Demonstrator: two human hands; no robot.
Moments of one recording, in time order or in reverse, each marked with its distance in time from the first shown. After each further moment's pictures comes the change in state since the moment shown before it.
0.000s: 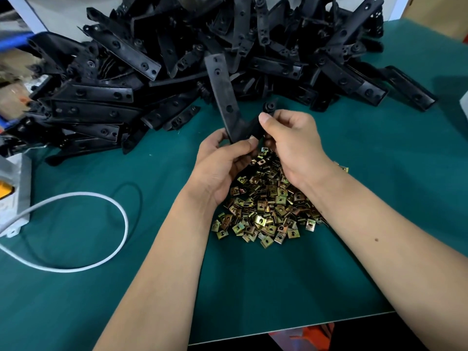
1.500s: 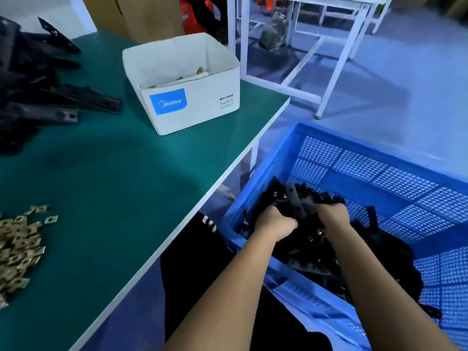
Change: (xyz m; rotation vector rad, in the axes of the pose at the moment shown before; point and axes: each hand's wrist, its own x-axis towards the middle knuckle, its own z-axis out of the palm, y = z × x) left_hand -0.174 -0.307 0.392 1.095 -0.916 -0.473; right_hand -0.313 0.085 -0.494 -0.186 1.374 0.805
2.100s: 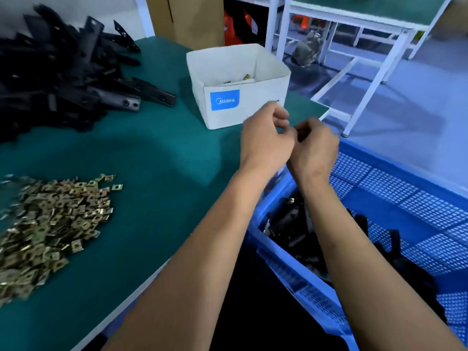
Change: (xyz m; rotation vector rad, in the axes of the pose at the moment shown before) left_hand -0.094 0.073 -0.154 -0.238 0.743 0.759; right_hand -0.192 -0.143 0.056 -0.129 0.170 -0.979
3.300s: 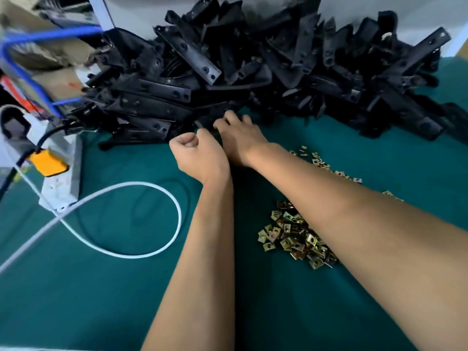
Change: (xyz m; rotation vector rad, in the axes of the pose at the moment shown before) left_hand -0.115 -0.133 -0.474 -0.150 1.755 -0.315; right_hand -0.342 -0.375 0.259 -0.262 -1.096 -1.371
